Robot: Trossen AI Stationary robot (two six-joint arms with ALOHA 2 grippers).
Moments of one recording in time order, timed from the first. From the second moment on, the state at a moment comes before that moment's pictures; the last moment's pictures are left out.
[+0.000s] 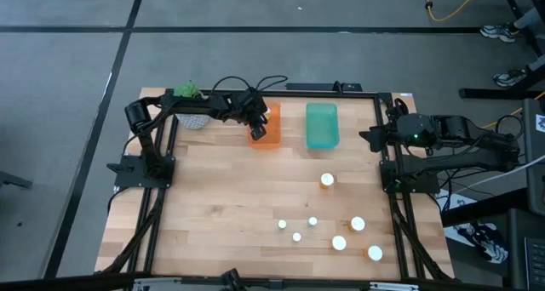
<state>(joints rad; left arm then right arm) 0.52 1.79 1.09 -0.23 0.00 0.04 -0.06 0.61 0.93 -1.07 0.37 0.94</state>
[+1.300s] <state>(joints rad) 0.51 1.67 1.10 -0.21 0.02 -0.01 -0.06 0.61 0.93 -1.07 0.36 0.94</state>
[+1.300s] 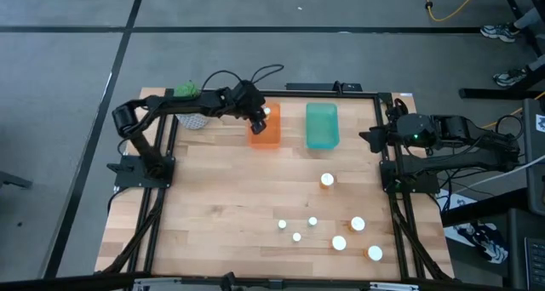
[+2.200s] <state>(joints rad) -0.04 1.26 1.10 0.14 -0.39 0.28 -0.01 0.65 0.93 -0.92 0.35 0.67</state>
